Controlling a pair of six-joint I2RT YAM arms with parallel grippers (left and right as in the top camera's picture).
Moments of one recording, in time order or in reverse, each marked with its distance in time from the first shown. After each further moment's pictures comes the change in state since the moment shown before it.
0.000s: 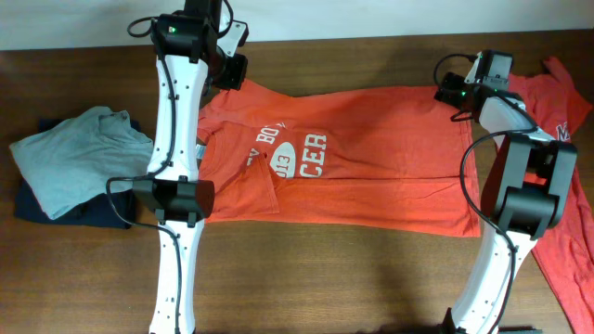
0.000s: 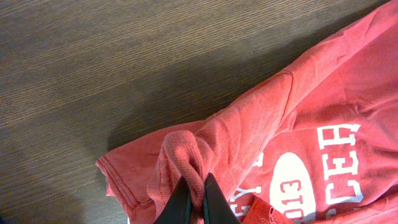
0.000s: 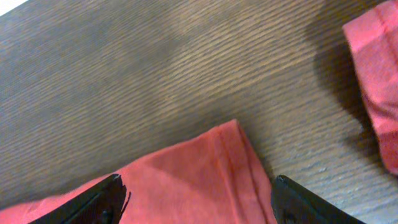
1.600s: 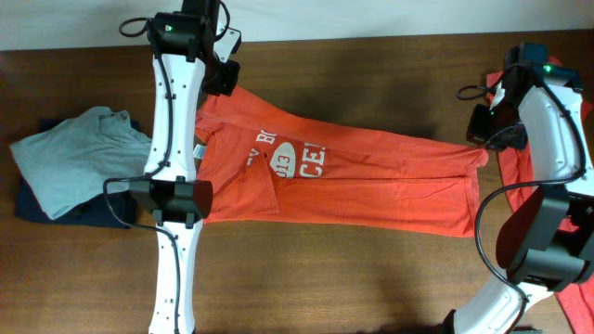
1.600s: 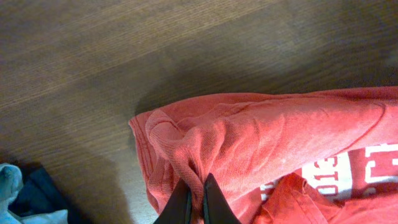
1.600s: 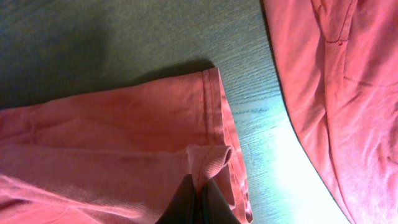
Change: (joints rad) left arm 0.006 -0.028 -0.027 -0.075 -0.118 0.039; right arm -0.011 -0.393 0.034 -1.007 0.164 -0.071
